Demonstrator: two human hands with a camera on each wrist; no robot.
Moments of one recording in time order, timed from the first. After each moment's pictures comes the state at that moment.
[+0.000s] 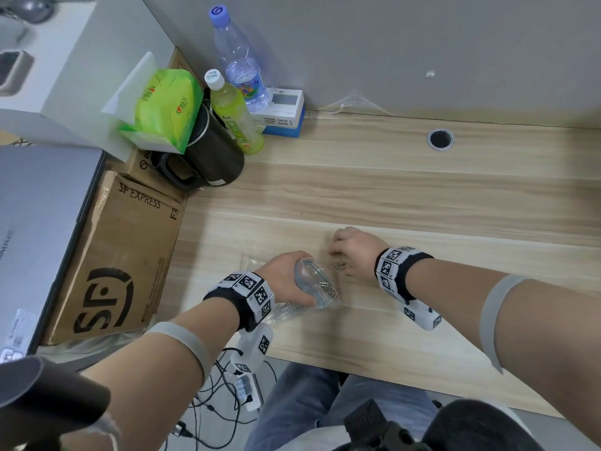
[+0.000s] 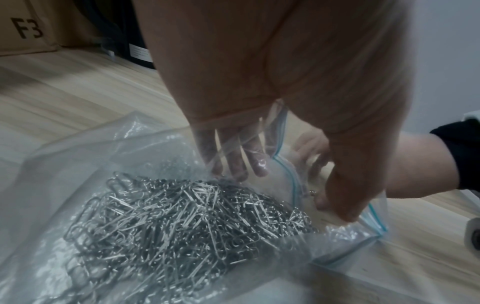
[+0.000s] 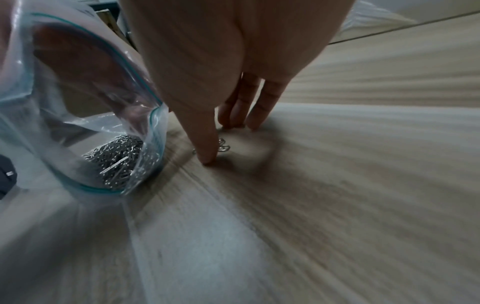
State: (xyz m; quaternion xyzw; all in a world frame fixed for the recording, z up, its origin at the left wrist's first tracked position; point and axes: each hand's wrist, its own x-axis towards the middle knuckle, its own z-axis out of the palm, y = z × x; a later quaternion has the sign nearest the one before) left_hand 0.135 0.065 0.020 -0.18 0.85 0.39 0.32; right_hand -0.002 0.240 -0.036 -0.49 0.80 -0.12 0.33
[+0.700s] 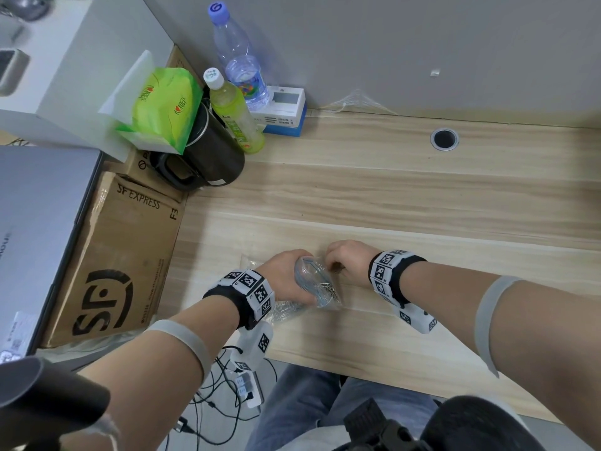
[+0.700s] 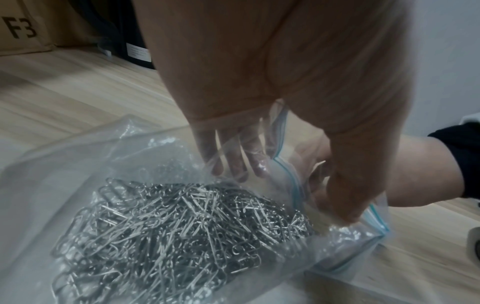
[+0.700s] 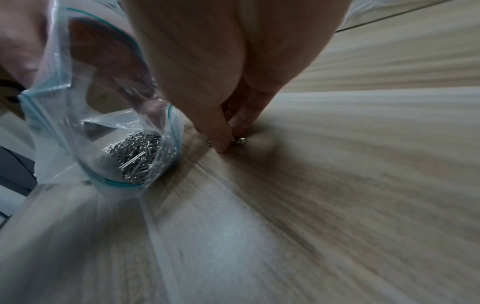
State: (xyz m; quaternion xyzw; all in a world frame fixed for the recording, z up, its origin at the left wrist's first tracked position) left_hand 0.125 0.067 0.031 -0.18 0.84 0.41 0.32; right_hand 0.007 0.228 -0.034 -0.51 0.75 -0.19 0.38
